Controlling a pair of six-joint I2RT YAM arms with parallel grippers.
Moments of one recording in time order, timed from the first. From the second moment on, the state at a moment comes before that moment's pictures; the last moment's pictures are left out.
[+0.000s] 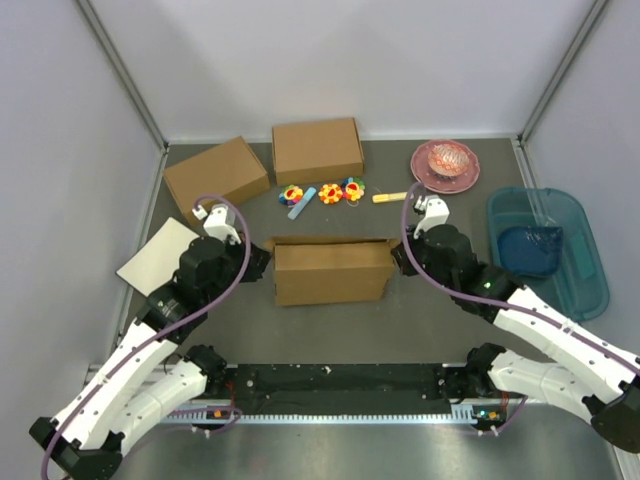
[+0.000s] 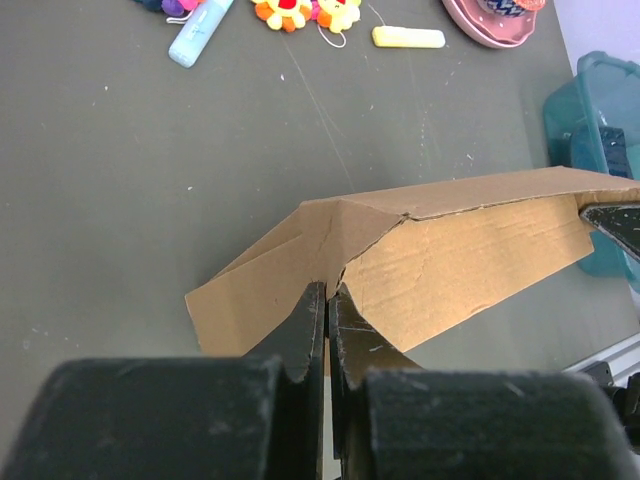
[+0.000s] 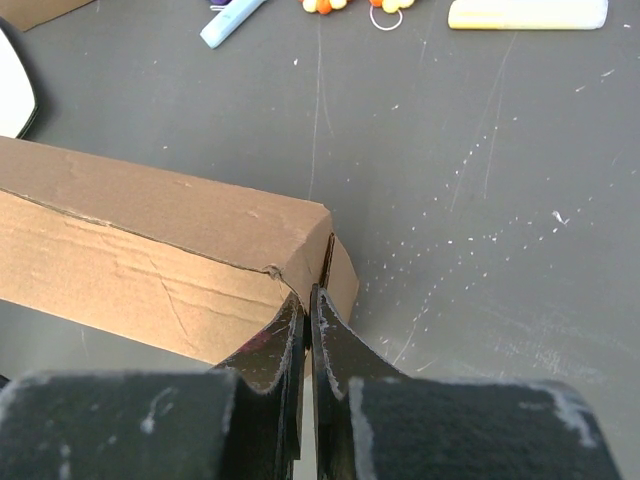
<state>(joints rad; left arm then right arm) -0.57 0.67 0.79 -0.50 -0.10 -0.61 0.77 0.90 0.77 -0.36 0.25 0.43</state>
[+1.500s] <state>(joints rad) -0.51 0.63 0.69 -0.41 -0.07 -0.84 0.81 0.92 0.78 -0.36 0.31 0.42</state>
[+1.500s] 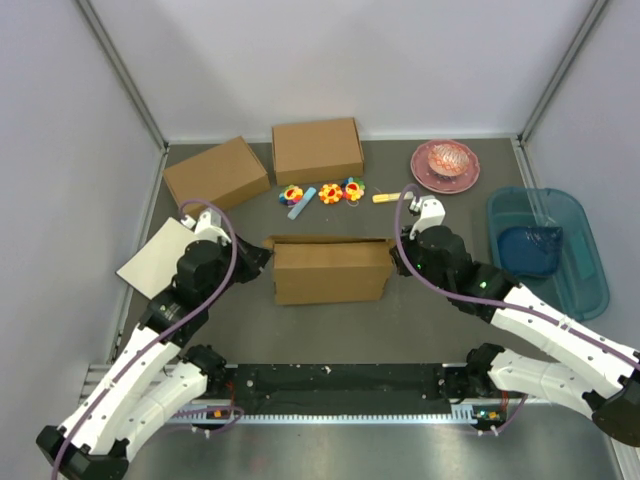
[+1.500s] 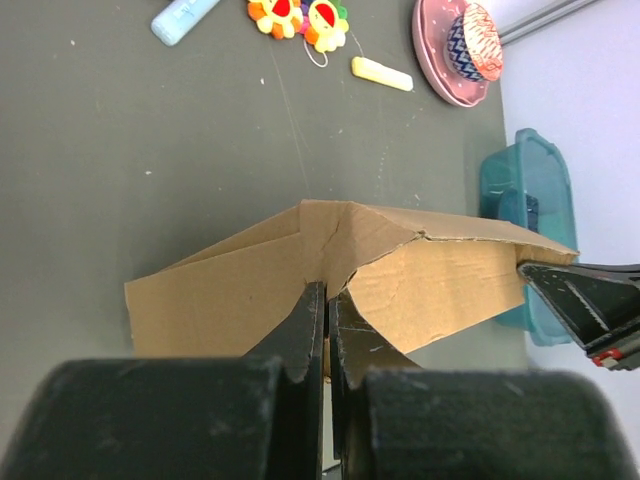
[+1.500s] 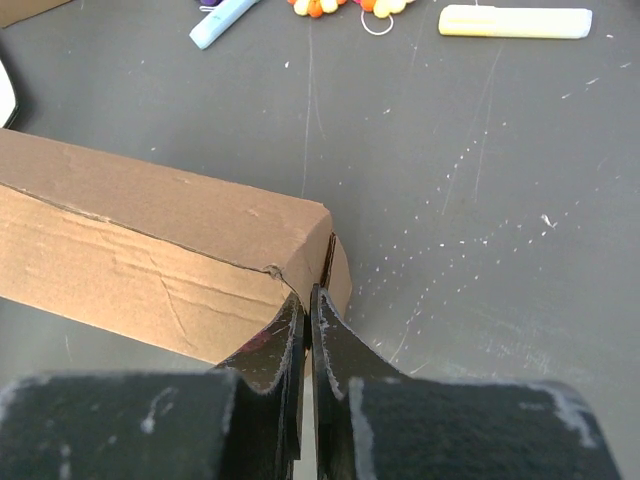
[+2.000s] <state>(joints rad) -0.43 0.60 0.67 -0.39 0.08 -0.99 0.81 0.92 0.78 -0.37 0.33 0.42</state>
